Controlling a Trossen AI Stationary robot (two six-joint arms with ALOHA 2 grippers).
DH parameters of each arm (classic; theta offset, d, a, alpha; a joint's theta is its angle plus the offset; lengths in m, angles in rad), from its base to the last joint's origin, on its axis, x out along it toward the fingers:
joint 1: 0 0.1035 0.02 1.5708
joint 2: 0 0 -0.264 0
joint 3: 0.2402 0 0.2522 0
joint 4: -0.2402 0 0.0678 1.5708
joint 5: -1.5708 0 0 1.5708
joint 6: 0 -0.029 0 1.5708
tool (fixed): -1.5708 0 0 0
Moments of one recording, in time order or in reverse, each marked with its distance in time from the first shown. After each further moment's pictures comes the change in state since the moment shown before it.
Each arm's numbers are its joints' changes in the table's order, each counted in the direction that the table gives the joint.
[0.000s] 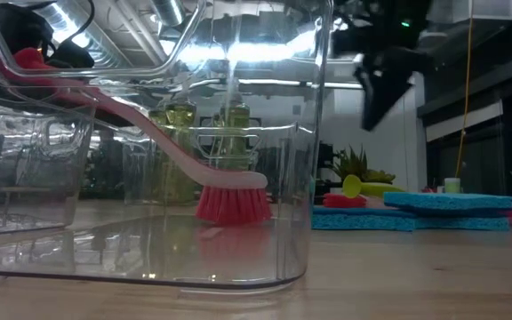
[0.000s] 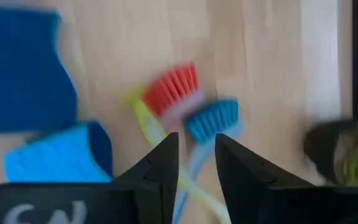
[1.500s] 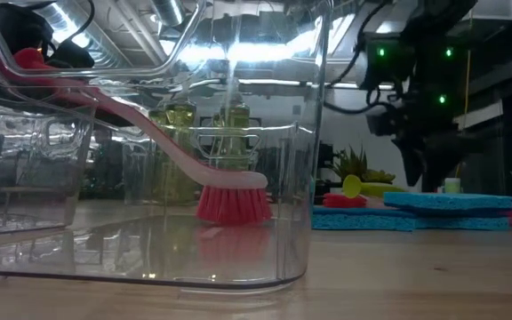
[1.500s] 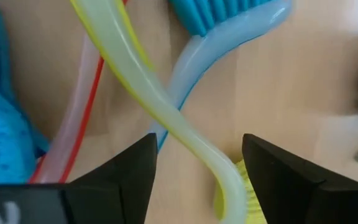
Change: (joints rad) left arm 0.000 0.000 0.000 0.000 0.000 0.000; right arm -0.158 0.049 -0.377 0.158 -0.046 0.195
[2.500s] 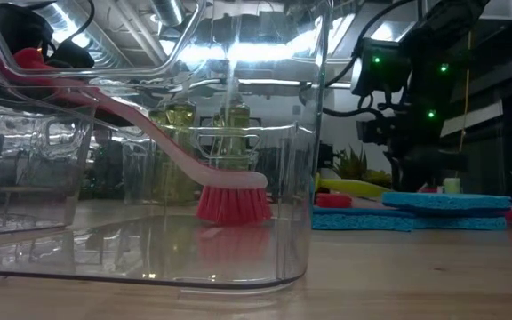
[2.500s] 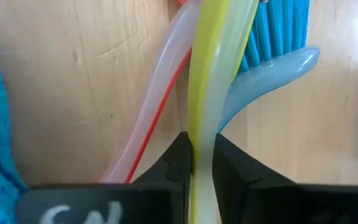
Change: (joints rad) left arm 0.000 0.000 0.000 0.000 0.000 0.000; right arm -0.011 -0.027 -0.062 0.237 -0.023 -0.004
